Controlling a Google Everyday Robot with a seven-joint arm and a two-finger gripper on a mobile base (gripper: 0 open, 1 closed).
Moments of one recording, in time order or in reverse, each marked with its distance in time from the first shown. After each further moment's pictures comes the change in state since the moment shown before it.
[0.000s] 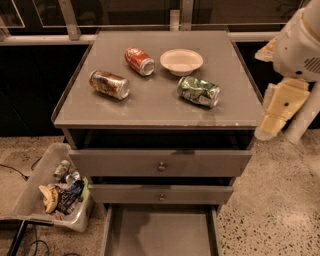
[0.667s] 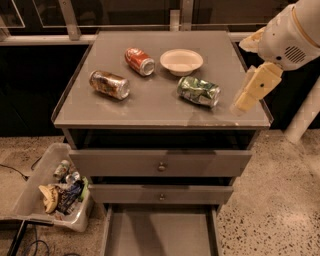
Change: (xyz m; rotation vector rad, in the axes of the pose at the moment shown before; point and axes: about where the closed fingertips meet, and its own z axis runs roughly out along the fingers) arm -0.035 -0.052 0.027 0.005 -0.279 0.072
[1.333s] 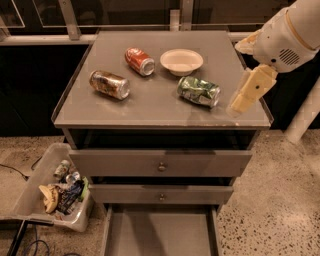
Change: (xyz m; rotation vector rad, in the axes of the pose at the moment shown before) arm -0.003 0.002 0.009 -0.014 -0.006 -0.011
